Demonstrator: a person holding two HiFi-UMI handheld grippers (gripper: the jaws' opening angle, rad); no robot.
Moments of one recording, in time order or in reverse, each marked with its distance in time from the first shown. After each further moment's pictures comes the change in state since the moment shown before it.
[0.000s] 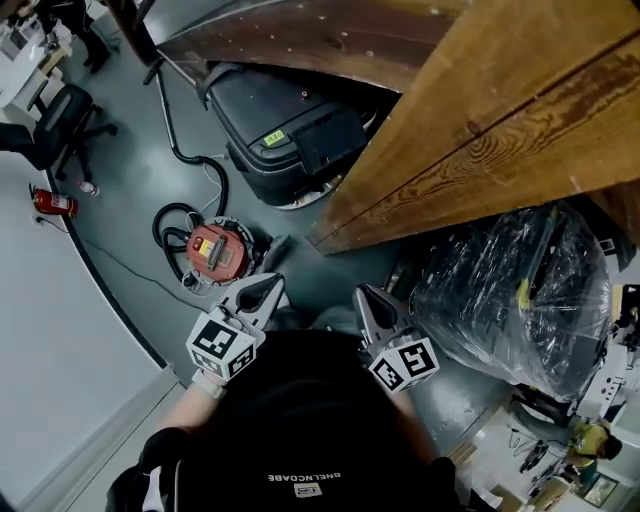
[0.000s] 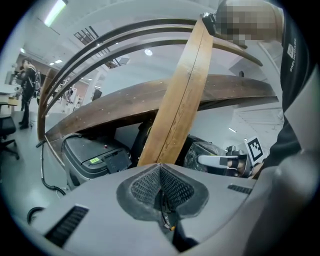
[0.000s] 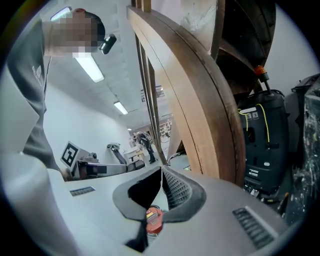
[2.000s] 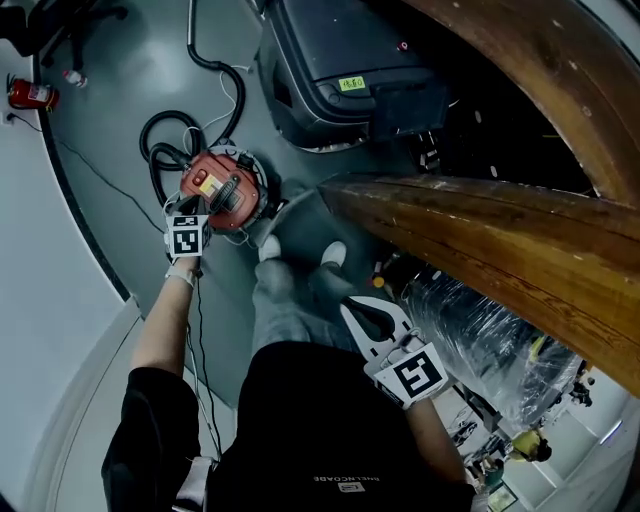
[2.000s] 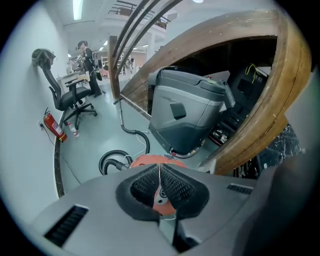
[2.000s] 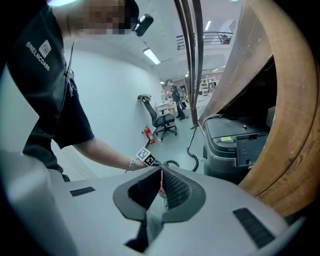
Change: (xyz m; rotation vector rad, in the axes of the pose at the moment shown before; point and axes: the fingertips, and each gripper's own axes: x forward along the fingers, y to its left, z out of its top) left arm -0.062 0.448 -0.354 -0.285 0.477 0.725; right arm 0.162 0.094 -0.118 -0.265 0.563 0.347
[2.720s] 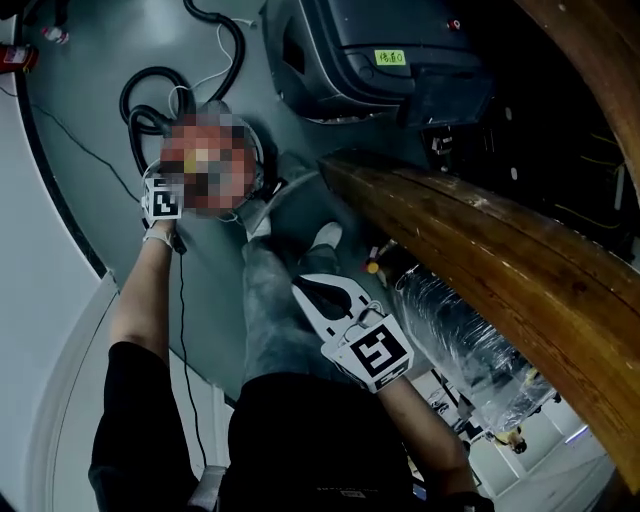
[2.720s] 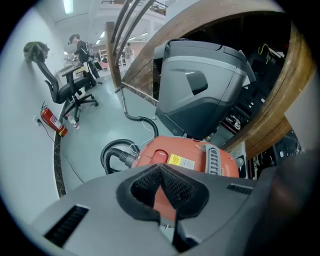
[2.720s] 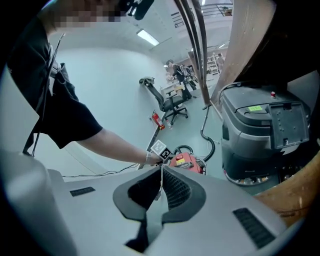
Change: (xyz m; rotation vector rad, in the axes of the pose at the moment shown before) left arm 0.134 0.069 -0.055 0.021 0.108 0.062; right arm 0.155 -0.014 -0.055 0.067 0.189 0.168
